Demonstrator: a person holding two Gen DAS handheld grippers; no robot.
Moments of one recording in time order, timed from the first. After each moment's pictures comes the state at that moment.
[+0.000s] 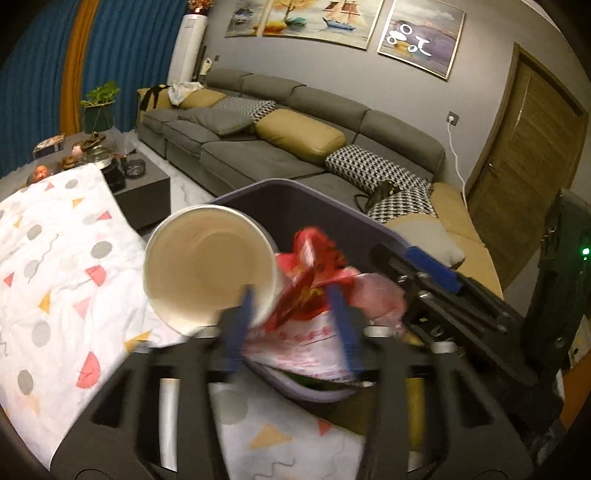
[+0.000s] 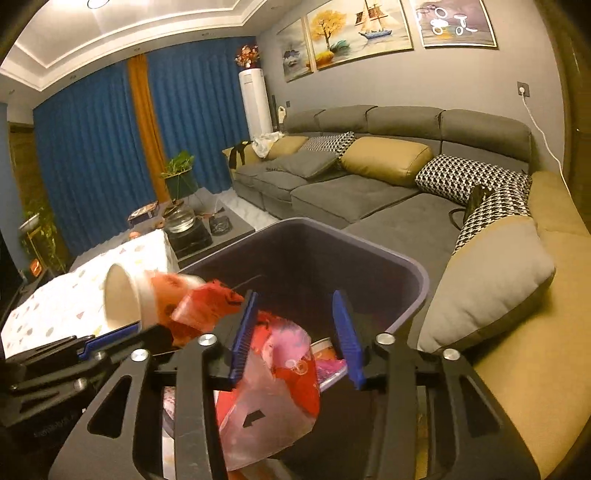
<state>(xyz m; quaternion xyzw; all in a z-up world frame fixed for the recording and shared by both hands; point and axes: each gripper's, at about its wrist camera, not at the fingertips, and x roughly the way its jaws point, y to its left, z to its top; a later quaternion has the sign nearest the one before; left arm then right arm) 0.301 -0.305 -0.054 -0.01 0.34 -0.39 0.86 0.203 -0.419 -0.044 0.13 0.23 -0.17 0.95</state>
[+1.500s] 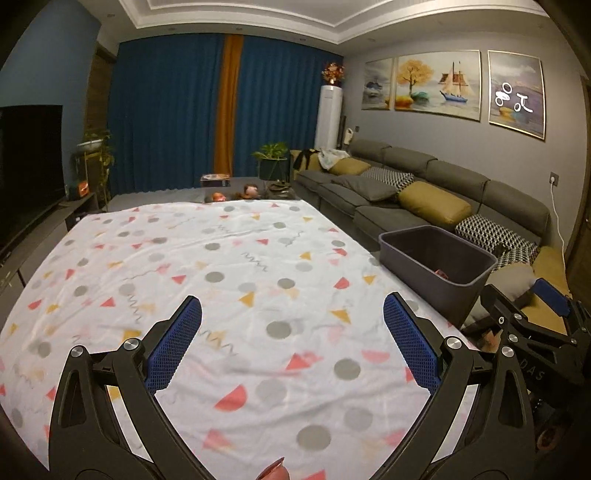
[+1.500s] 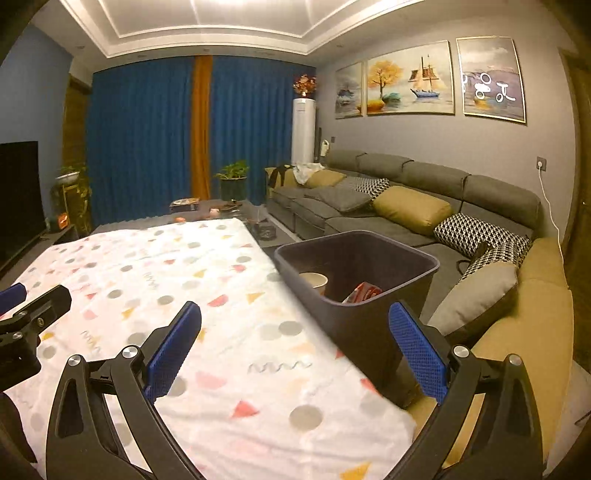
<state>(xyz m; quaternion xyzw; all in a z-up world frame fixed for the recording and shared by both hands) 0.106 -0.058 -0.006 -0.03 0.22 -0.10 0.97 0.065 -0.232 -0.016 0.01 0.19 -0.12 0.97</state>
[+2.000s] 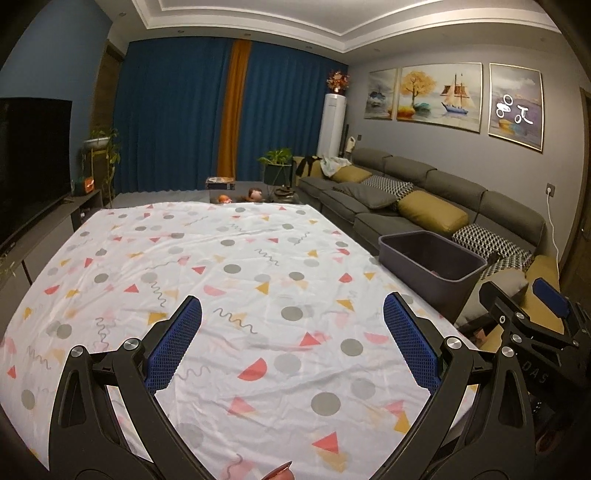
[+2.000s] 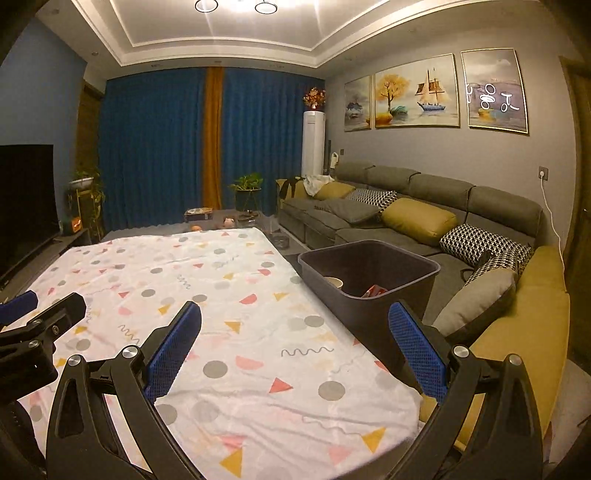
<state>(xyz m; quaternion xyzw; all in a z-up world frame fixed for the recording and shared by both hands) 0.065 -0.028 0.000 -0.04 0.21 -0.10 0.97 0.026 -0.199 -0.006 0.00 0.17 -0.10 0.98</state>
